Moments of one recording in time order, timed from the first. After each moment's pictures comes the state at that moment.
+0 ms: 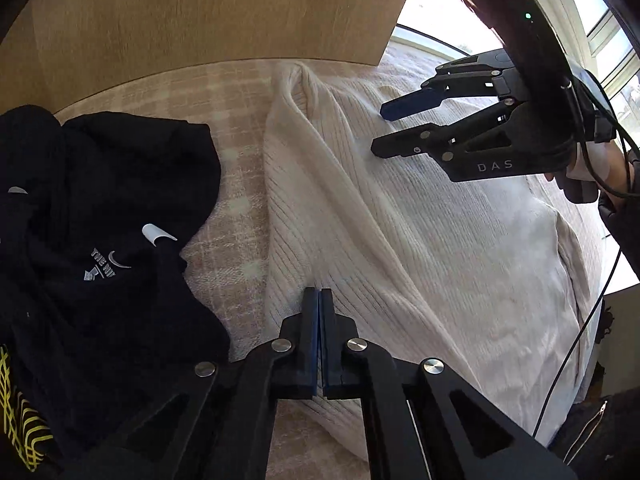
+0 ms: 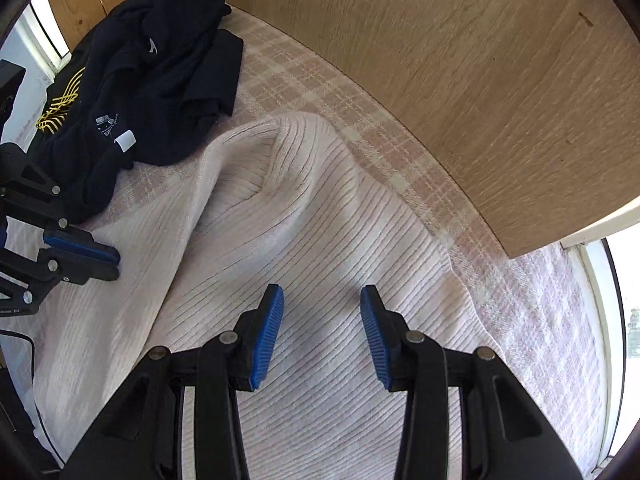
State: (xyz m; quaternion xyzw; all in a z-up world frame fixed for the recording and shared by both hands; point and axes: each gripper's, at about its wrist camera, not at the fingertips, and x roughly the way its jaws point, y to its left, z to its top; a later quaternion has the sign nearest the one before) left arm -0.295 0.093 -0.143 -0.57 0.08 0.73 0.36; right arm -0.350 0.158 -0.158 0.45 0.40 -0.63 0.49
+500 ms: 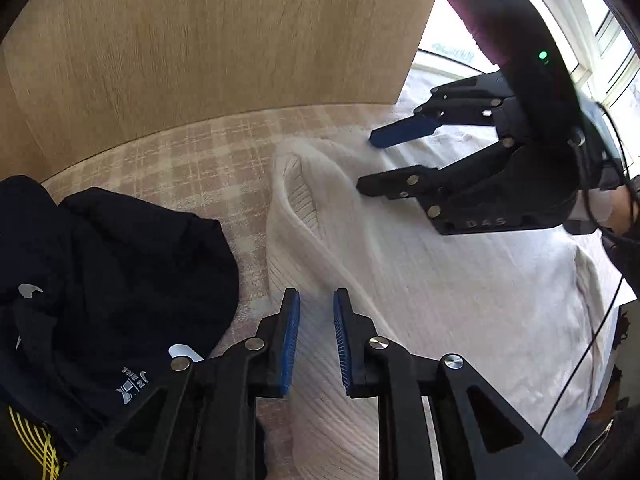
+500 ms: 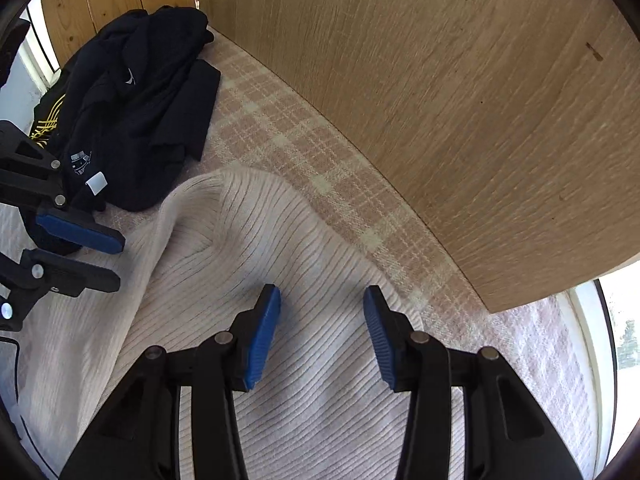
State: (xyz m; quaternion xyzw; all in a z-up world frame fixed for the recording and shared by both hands) left arm -0.316 0.132 -0.136 -0.54 0.13 0.76 0.34; right arm -0.376 0.143 -0.161 0.42 0.38 -0.65 0.50
